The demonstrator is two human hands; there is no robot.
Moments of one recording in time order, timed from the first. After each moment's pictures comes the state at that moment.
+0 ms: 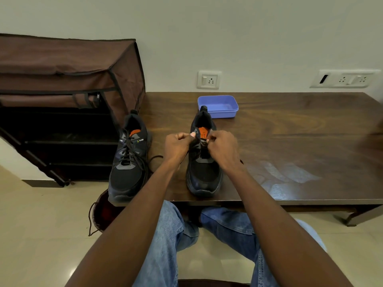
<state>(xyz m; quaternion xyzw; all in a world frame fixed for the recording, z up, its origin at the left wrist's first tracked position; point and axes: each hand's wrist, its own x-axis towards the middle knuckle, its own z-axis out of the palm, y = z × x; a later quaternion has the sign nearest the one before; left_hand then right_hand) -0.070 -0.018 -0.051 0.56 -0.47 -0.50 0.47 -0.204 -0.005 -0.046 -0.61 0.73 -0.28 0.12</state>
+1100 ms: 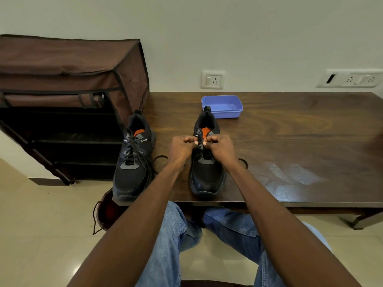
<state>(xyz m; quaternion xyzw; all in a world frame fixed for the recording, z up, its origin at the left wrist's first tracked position) -0.067 -0.033 -0.072 0.59 -0.51 -0.46 0.42 -0.199 -0.016 -0.064 -0.51 0.68 -0.40 0.35</state>
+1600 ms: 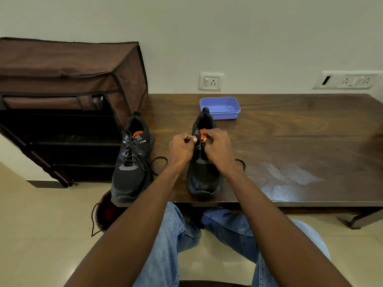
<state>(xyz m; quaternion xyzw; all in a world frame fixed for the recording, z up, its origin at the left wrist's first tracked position) -0.072 -0.030 -0.066 0.60 -0.58 -0.37 0.41 -0.196 -0.012 -0.059 -0.63 0.67 -0.36 0.14</state>
